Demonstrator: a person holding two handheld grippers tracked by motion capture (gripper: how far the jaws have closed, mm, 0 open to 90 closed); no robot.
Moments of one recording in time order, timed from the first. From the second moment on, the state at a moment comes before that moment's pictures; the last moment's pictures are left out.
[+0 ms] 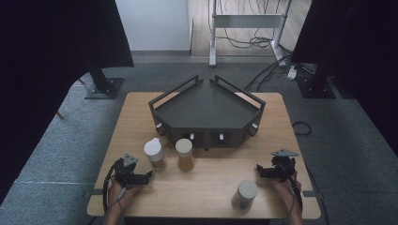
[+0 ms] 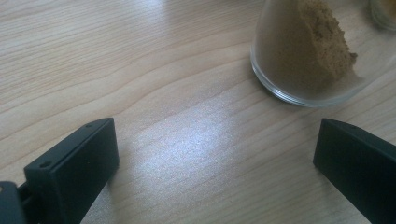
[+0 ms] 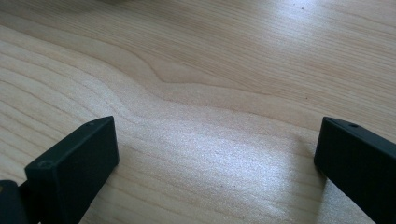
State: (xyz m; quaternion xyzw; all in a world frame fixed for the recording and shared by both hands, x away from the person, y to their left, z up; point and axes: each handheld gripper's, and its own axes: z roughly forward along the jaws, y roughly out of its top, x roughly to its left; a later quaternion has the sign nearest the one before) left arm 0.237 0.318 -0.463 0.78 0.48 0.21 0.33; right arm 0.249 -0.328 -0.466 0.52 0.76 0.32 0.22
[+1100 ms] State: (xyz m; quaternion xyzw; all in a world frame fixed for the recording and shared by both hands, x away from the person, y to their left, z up) left arm 0.214 0.334 -0.465 0.76 0.45 0.24 0.41; right arm 0.249 -0.329 -0.466 0.52 0.76 0.33 0.22
